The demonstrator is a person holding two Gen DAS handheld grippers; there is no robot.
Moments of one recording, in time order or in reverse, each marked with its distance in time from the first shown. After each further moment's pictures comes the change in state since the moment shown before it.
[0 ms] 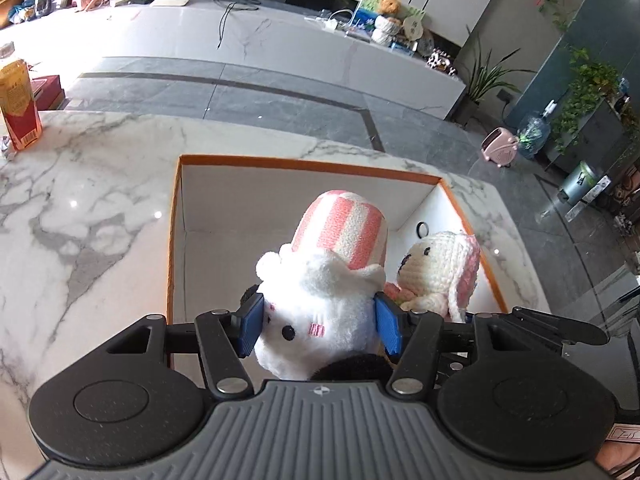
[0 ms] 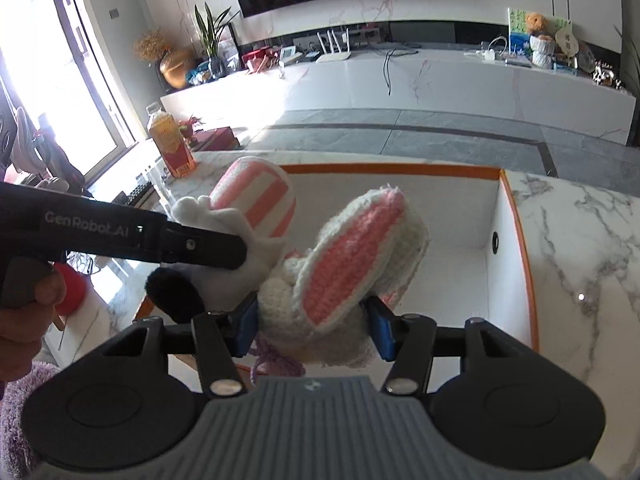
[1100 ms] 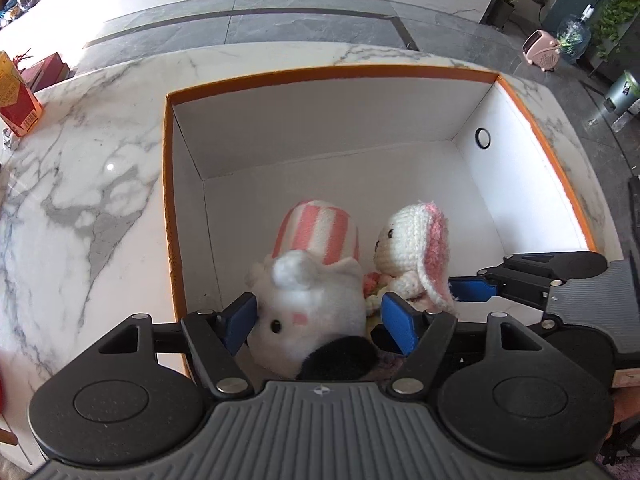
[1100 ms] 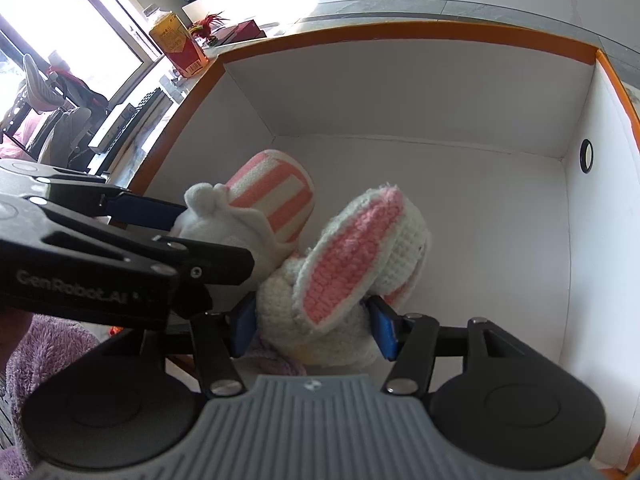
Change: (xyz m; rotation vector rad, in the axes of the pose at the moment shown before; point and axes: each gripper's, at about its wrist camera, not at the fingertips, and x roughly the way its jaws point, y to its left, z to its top) left arm 0.030 -0.012 -0.003 0.113 0.256 0.133; right arm 0.099 -0.011 -0.003 0.010 0.327 0.140
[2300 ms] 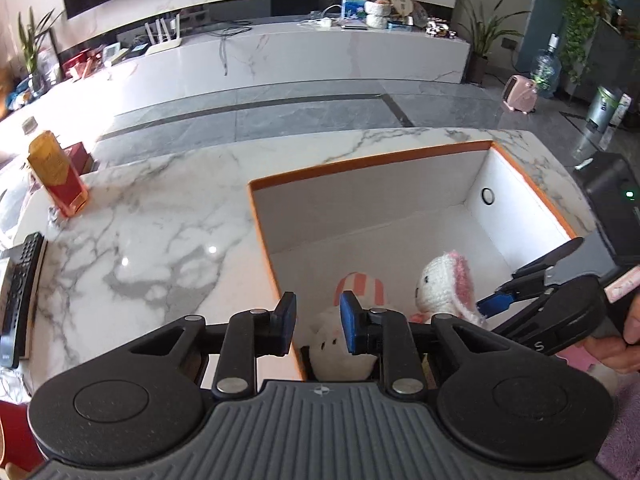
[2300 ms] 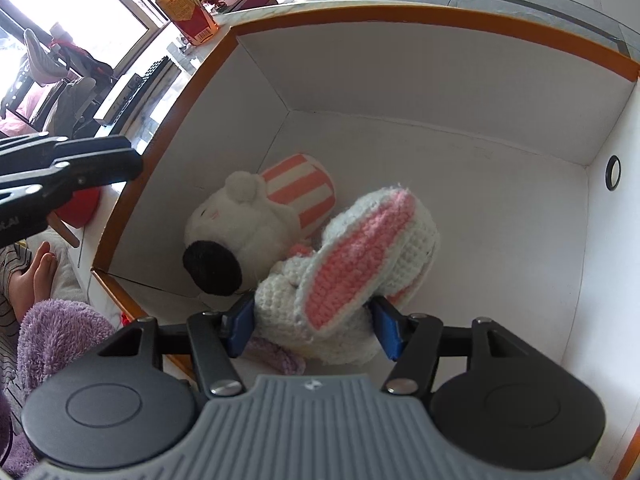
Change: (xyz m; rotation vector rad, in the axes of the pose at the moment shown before) left arm -0.056 0.036 -0.023 0.141 -0.270 0.036; right arm 0.007 0.004 0.013 -0.014 0.121 0.028
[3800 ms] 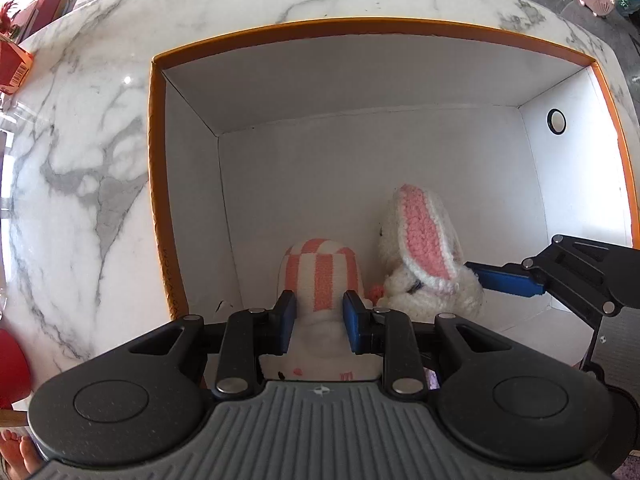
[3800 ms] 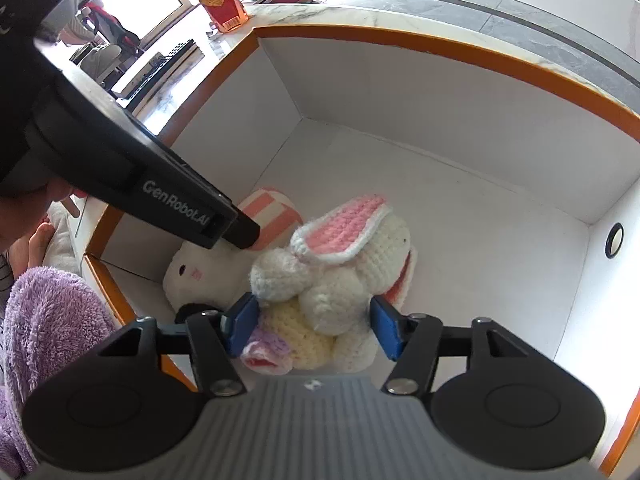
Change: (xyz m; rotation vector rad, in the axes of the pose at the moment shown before) left arm 0.112 -0.007 0.040 -0.186 0.636 0.032; right arm -0.003 -0.004 0.014 -0.178 0.014 0.006
